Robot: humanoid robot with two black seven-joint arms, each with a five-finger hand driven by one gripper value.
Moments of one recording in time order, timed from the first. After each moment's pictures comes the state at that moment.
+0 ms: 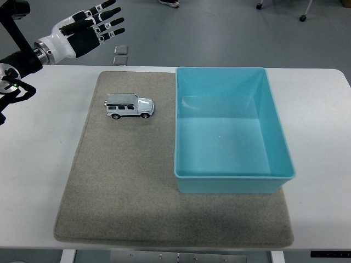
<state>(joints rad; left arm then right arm) -1.05 0.52 -0.44 -0.66 -0.27 -0.57 0.02 0.01 0.00 -0.02 0.12 -0.02 0.13 0.05</state>
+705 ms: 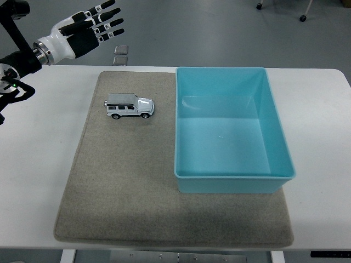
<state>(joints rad) -1.05 0.52 -0.43 -0.66 -0.21 -0.58 0.02 0.01 0.00 -0.02 0.12 -0.02 0.13 0.05</state>
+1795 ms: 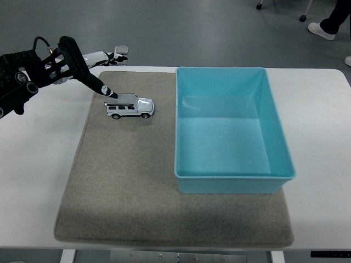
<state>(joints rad) -1.06 0.54 -0.28 -0.78 1.14 -0.21 -0.24 0.01 0.00 -0.02 0.12 -0.02 0.13 0.05</state>
